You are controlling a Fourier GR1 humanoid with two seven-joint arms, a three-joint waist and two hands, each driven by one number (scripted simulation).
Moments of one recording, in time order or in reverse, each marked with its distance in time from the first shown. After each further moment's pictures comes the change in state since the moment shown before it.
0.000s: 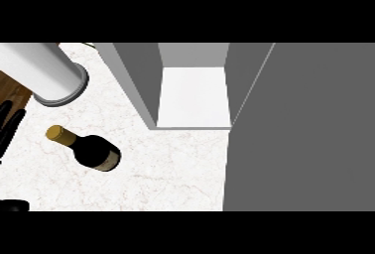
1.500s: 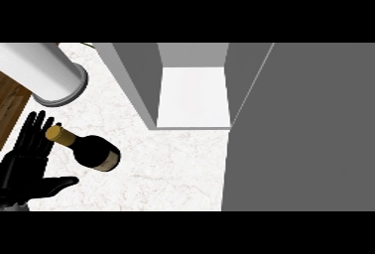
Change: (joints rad) left arm 0.008 -0.027 0.025 0.576 -0.148 -0.220 -0.495; right arm -0.060 0.018 -0.027 -0.008 0.017 0.003 0.064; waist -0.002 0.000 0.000
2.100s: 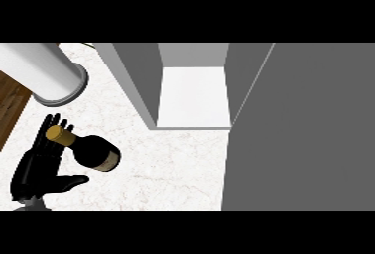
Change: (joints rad) left arm -0.048 0.016 -0.010 0.205 -0.032 -0.054 -0.136; right arm 0.009 0.014 -0.002 0.001 0.002 0.020 -0.007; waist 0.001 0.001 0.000
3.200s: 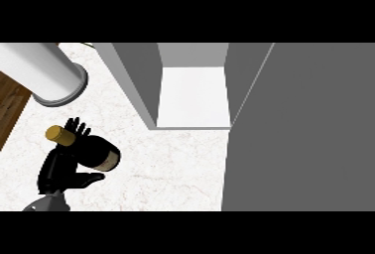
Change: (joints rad) left arm -0.095 0.012 -0.025 0.318 -0.058 -0.035 -0.204; right arm -0.025 0.010 0.004 -0.008 0.001 0.003 0.036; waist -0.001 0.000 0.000
